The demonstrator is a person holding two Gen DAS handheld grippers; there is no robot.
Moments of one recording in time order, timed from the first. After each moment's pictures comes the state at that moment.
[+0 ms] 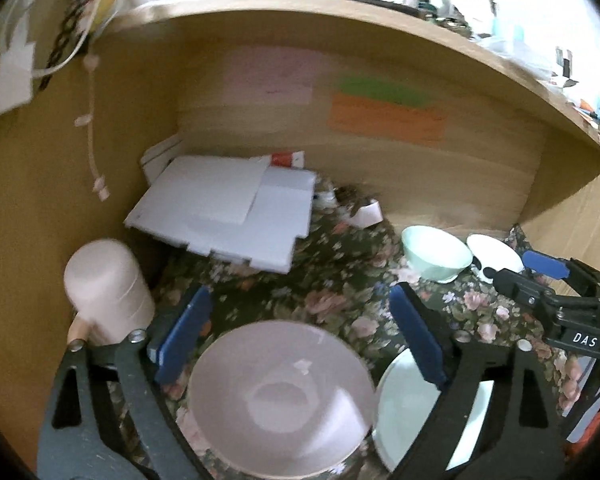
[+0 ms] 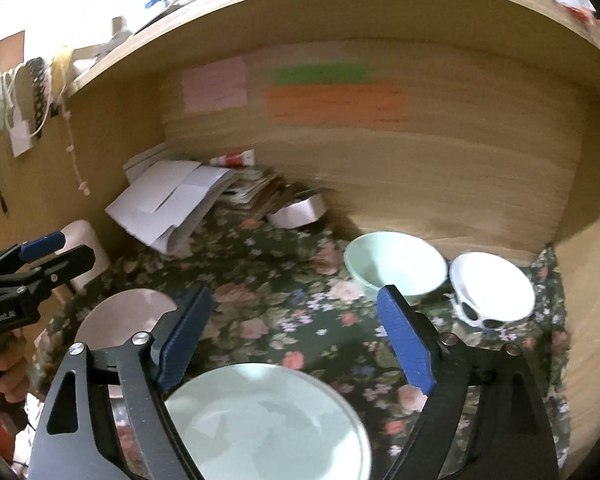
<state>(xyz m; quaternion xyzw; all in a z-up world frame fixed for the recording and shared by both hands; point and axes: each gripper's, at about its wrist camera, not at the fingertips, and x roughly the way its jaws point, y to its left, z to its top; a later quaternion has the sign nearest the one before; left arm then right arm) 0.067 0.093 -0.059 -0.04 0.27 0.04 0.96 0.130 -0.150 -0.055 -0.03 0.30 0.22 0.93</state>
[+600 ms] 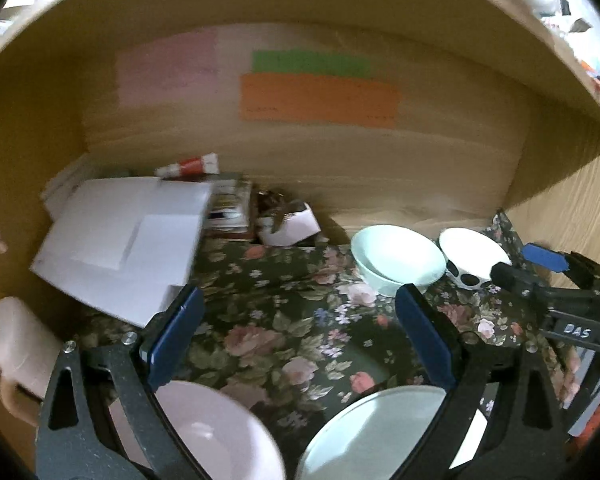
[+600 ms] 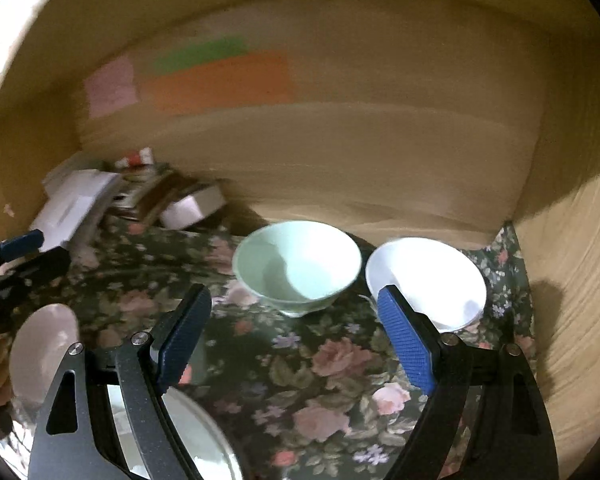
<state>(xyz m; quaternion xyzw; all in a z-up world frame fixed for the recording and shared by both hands) 0.165 0.018 -0.072 -0.01 0.30 -0.01 0.95 0.206 -0.223 -0.080 -0.01 0.34 0.14 0.93</state>
